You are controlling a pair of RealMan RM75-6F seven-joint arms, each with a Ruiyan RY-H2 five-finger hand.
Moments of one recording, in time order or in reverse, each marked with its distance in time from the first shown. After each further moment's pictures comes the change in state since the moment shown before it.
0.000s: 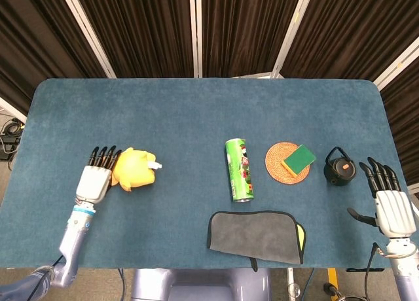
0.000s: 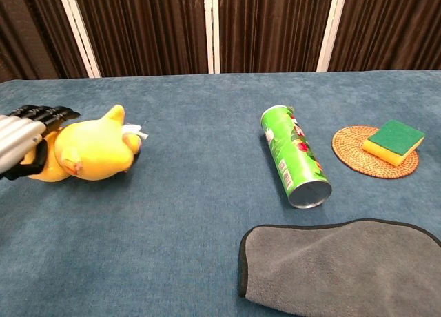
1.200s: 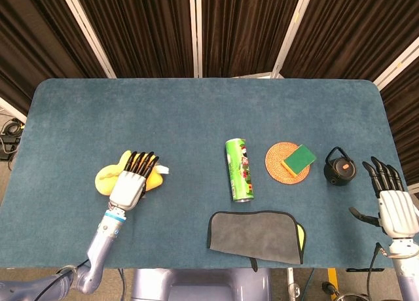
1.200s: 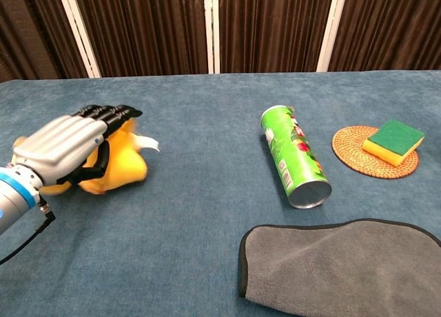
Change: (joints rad) left arm -0.051 -0.052 0.000 -0.237 0.042 0.016 0.121; right arm -0.006 0.012 0.004 -0.001 0.000 0.011 0.033
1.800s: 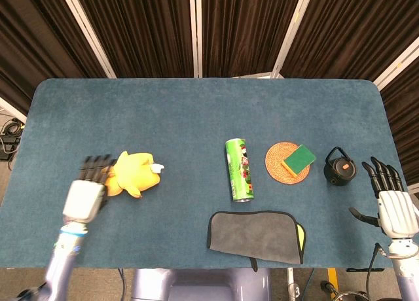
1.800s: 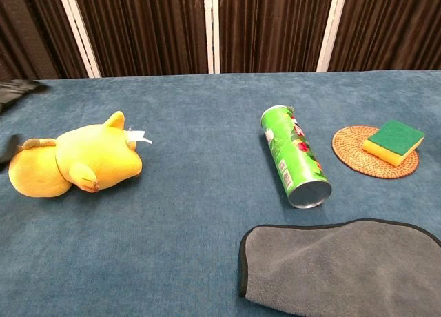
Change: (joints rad) left arm 0.188 0.252 0.075 -0.220 0.037 0.228 0.016; right arm 0.000 -0.008 -0.001 -0.001 -0.001 0.002 -0.036
